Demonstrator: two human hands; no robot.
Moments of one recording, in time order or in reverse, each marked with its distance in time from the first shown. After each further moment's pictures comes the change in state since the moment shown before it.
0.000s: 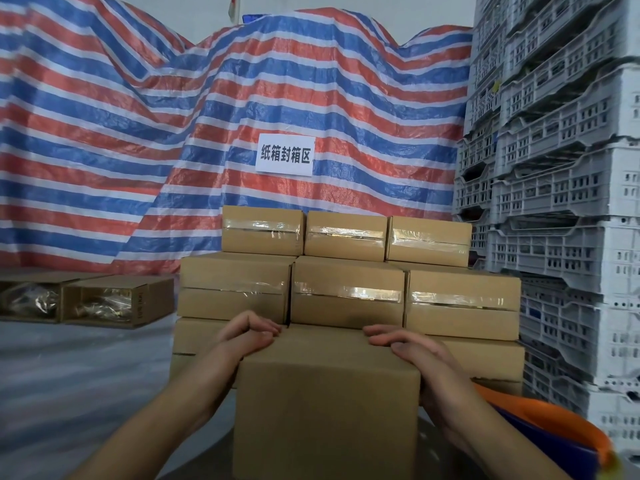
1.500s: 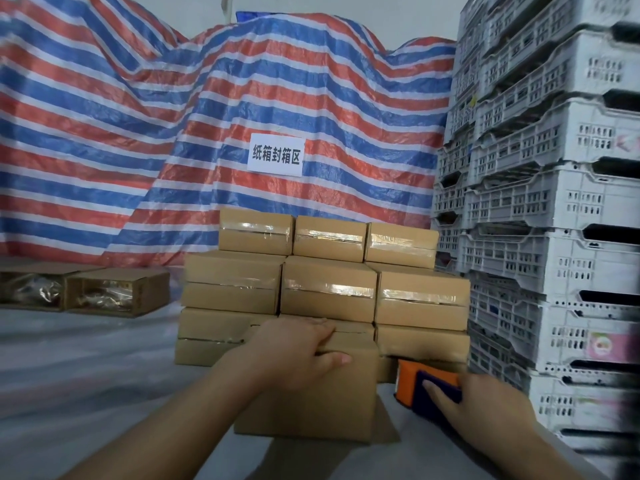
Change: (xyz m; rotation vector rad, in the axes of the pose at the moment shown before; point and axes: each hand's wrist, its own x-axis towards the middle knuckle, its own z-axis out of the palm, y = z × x) left_hand -0.022 0.047 0.071 1.469 -0.348 0.325; right_hand -0.076 -0.011 -0.080 -1.588 0.270 0.285
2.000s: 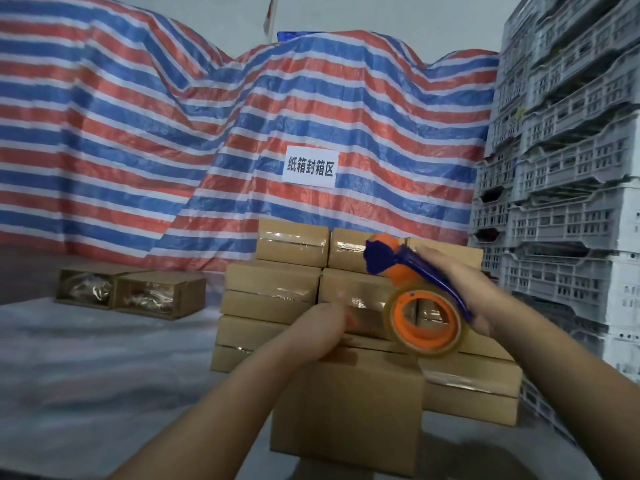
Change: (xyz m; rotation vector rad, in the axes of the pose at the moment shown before) left_hand 0.004 -0.004 -0.031 -1.088 0.125 -0.398; right_hand 0.088 -0.098 -0.127 1.433 -0.327 -0.091
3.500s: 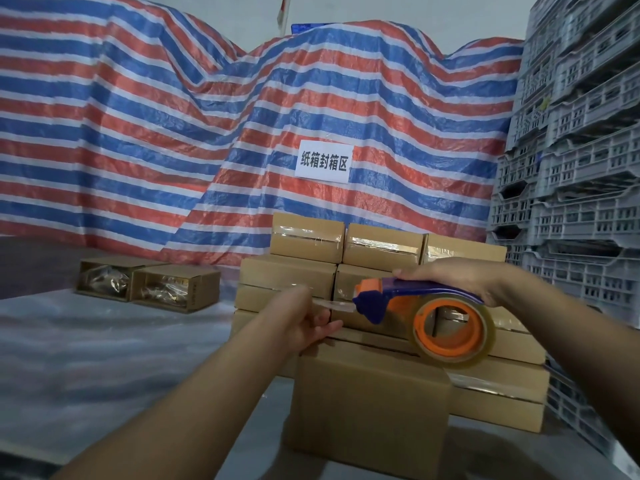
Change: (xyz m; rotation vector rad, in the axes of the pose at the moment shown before) left_hand 0.019 -0.022 -0.034 -0.800 0.227 -0.276; right_hand 0.040 -0.024 0.011 -0.501 -0.528 0.159
